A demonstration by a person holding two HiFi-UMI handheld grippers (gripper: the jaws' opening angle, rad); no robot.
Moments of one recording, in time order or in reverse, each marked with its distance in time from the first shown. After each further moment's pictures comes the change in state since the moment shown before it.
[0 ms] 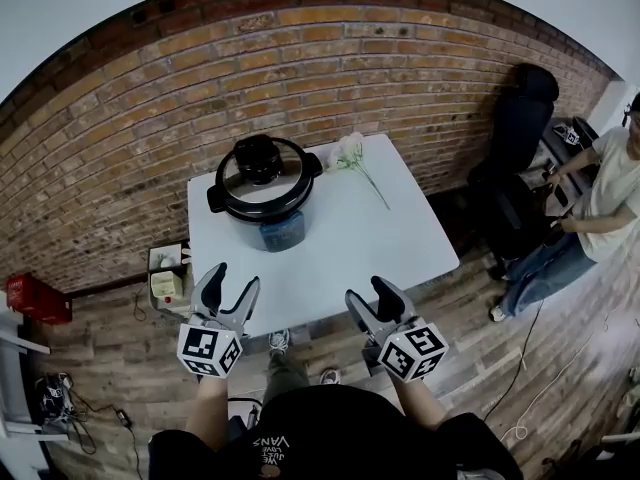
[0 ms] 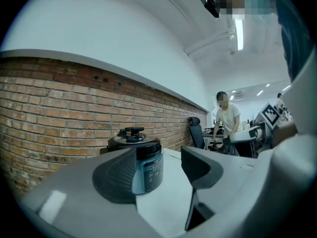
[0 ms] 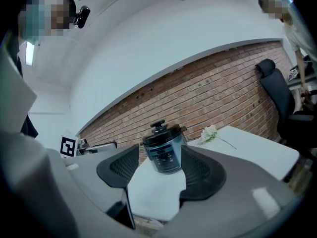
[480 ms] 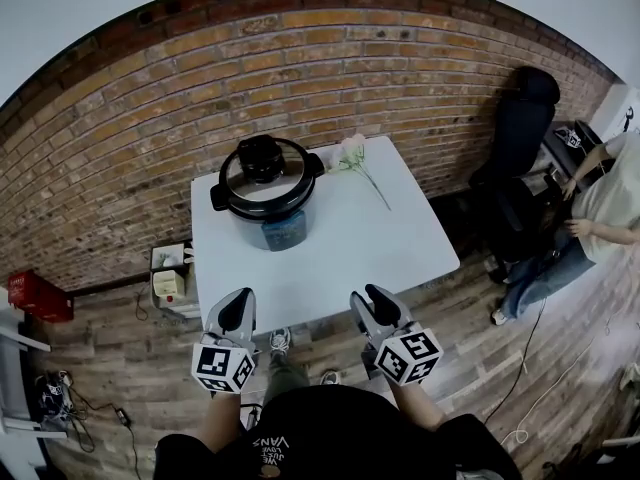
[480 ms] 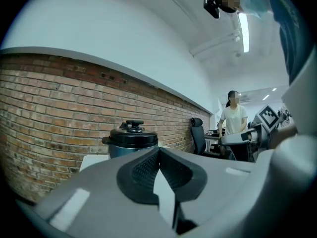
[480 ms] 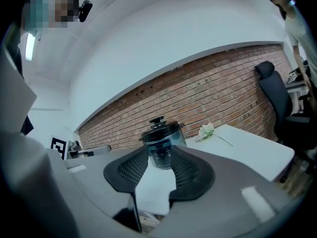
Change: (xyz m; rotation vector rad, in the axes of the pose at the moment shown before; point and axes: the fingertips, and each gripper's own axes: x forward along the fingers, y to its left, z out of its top) left arm -0.028 -0.025 -0.029 -0.060 0.002 0.045; right arm -0.009 -0.002 -0.019 -0.025 0.020 -0.026
